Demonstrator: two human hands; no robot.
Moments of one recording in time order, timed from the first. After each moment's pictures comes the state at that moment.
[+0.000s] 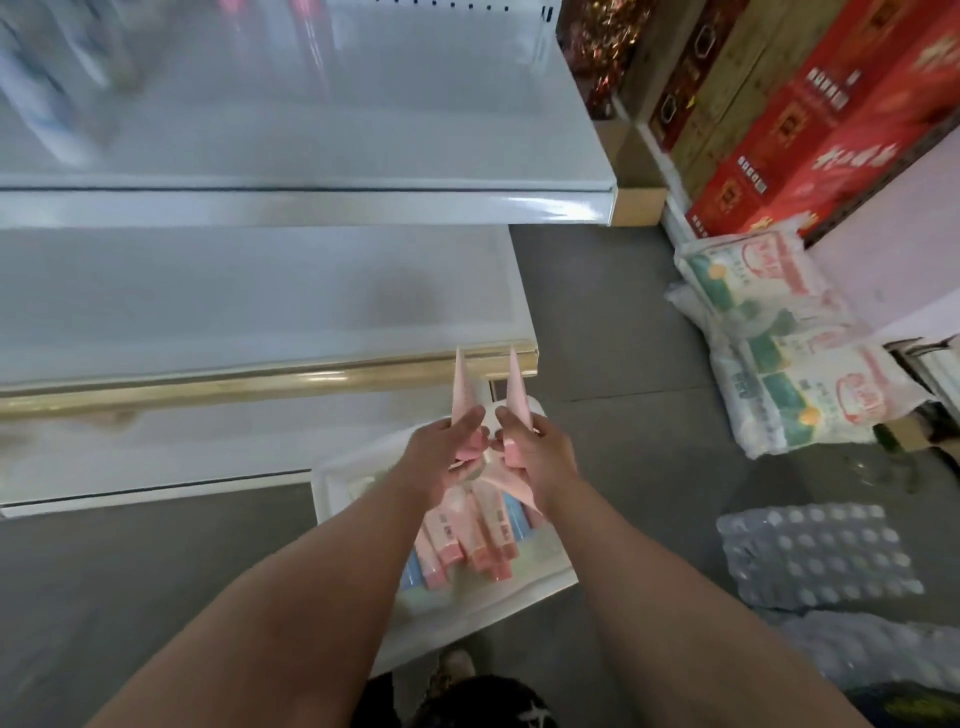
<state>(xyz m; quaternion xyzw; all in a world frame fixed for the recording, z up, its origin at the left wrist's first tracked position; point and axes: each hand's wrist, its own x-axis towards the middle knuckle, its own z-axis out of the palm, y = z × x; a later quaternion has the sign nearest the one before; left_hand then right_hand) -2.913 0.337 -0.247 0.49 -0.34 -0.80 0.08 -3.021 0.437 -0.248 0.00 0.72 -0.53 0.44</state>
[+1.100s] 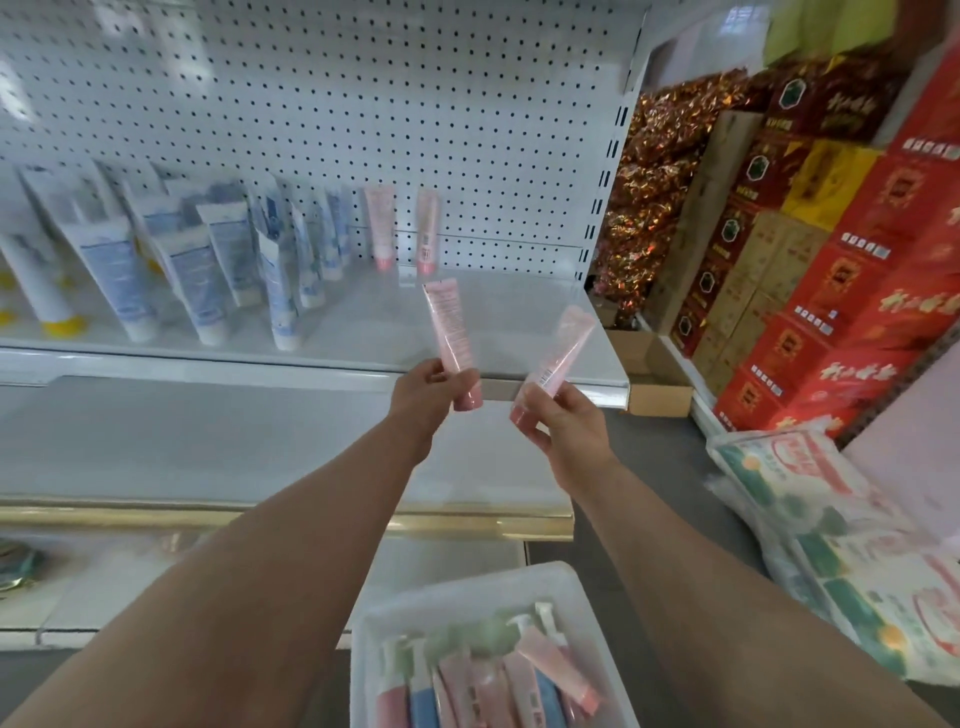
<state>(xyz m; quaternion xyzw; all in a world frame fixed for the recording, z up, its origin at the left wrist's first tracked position) -2.892 0.233 -0.035 0.41 -0.55 -0.64 0.35 -3.025 0.350 -0.042 -0.20 0.56 -0.71 0.38</state>
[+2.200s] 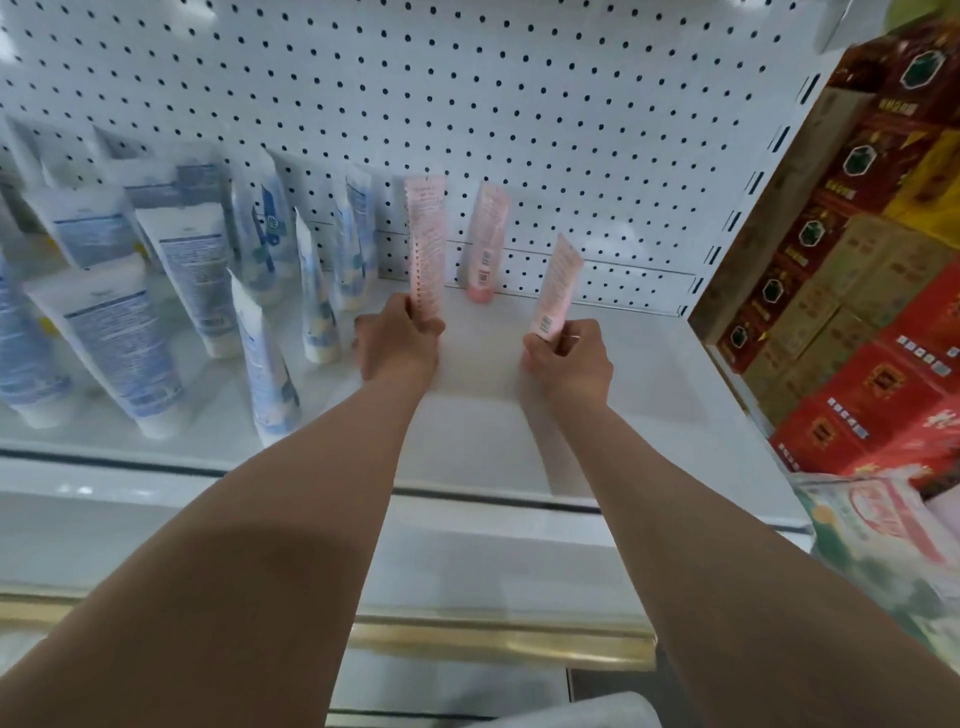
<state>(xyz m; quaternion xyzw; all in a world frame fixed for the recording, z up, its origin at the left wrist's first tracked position) -2.940 -0.034 -0.045 0.60 -0.64 -0.32 0.36 -3.085 0.070 -0.045 -0.28 0.78 -0.54 0.13</state>
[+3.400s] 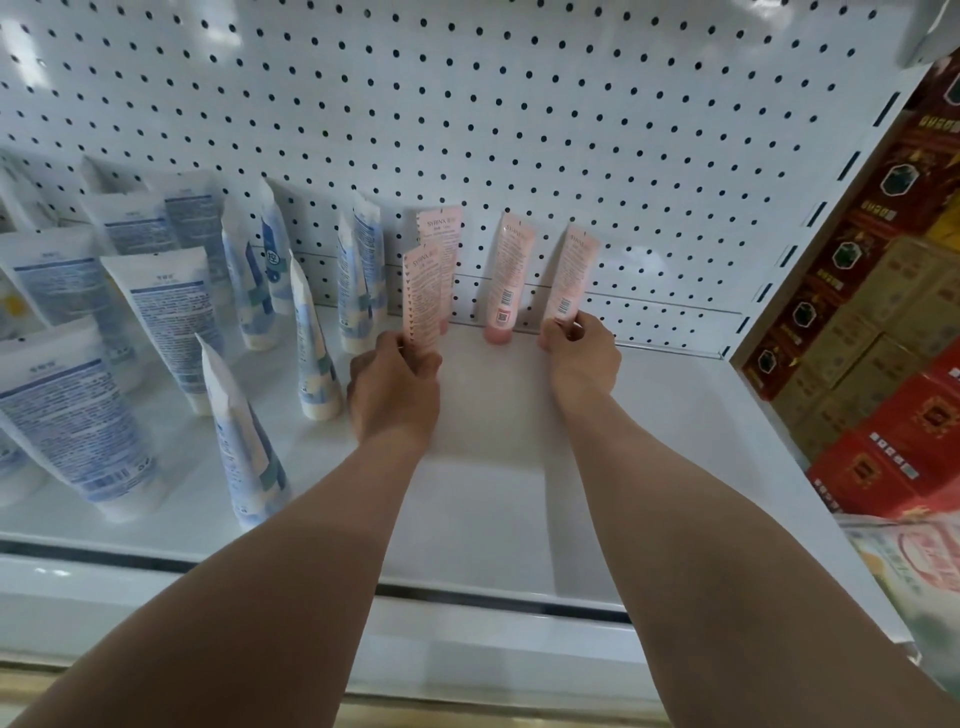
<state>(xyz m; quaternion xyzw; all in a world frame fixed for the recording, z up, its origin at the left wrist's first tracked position) -2.942 -0.064 -0.059 0.60 -0.63 -0.29 0.40 -3.135 -0.033 -0.052 -0.28 0.78 -0.55 0.09</state>
